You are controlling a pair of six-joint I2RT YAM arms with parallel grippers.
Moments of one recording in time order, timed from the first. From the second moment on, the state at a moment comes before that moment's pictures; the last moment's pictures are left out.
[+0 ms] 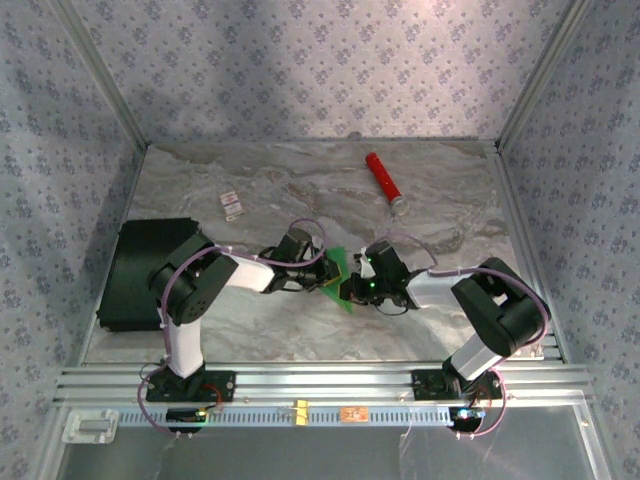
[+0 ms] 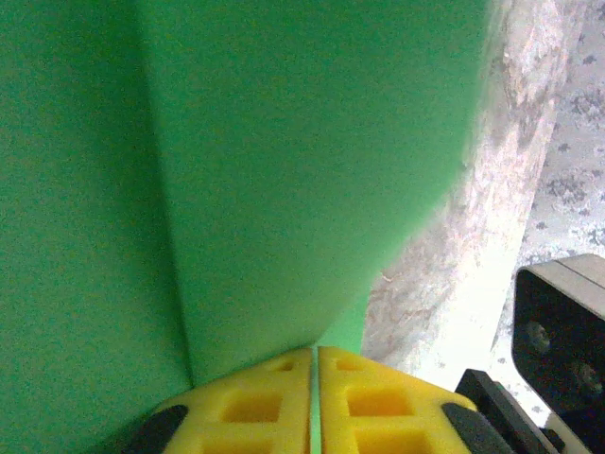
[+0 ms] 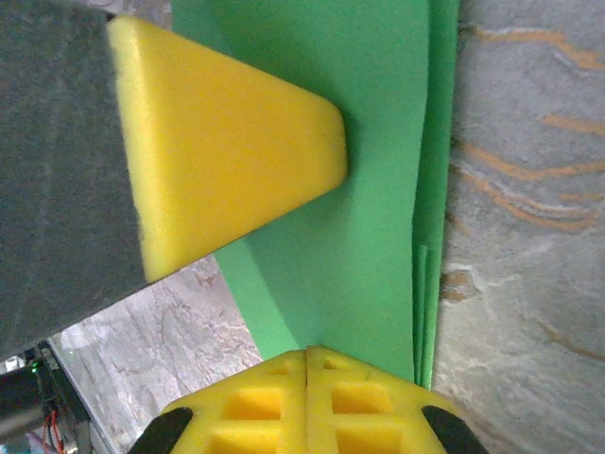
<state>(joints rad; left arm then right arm) -0.74 1.89 0.81 0.38 0.46 -1.17 0.63 1.58 0.52 0.19 -0.49 0.78</state>
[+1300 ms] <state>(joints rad) -0.79 1.86 0.85 0.18 0.44 -1.06 0.59 1.55 0.49 0.18 -0.54 0.83</state>
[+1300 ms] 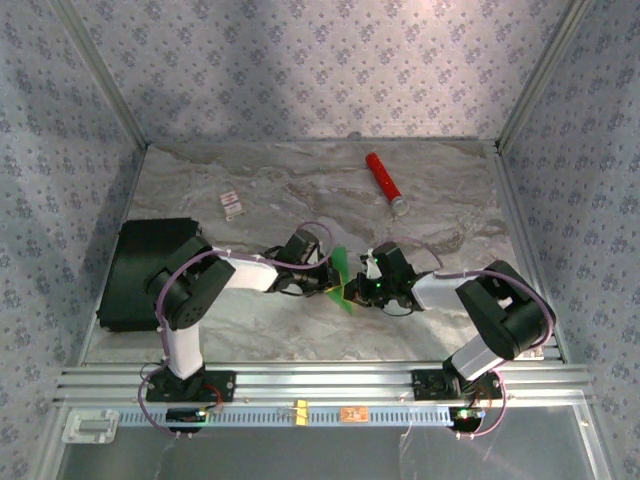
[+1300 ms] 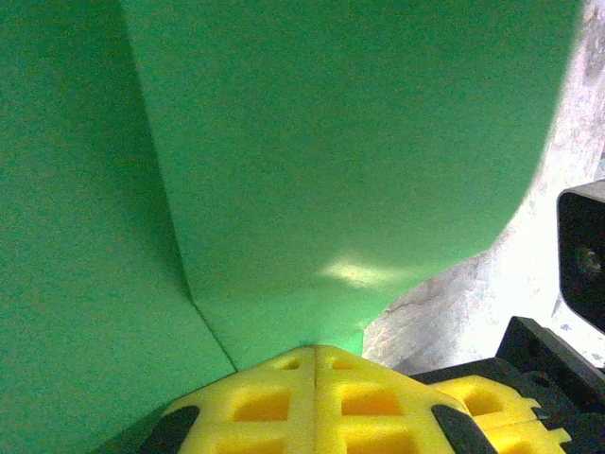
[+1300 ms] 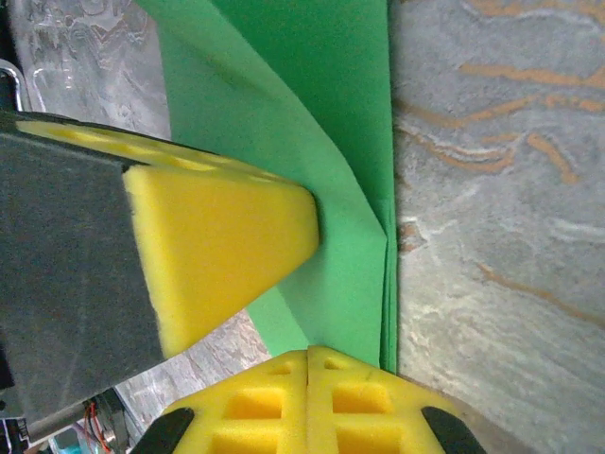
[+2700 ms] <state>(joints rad) -0.68 1.95 1.02 0.03 0.53 -1.00 0.58 1.58 0.52 0.15 -0.53 0.74</state>
